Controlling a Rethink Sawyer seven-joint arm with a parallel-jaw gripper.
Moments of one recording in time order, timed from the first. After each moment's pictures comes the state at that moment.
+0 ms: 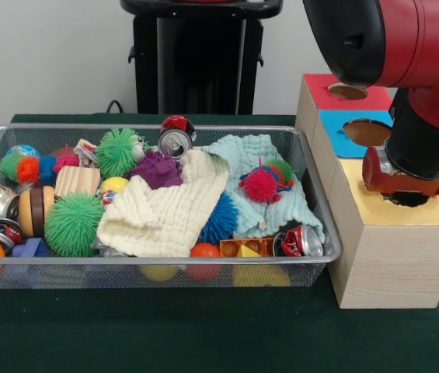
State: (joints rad) arm 0.12 -0.25 -0.08 1.01 0.02 1.02 1.80
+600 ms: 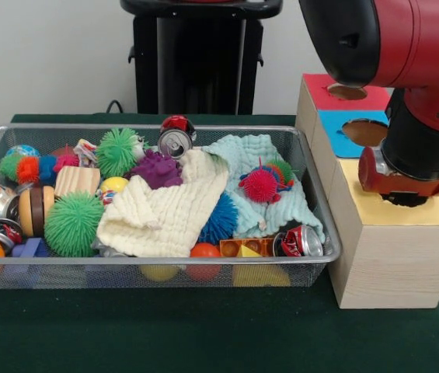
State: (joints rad) arm 0.12 -0.25 -0.09 1.01 0.02 1.02 1.80
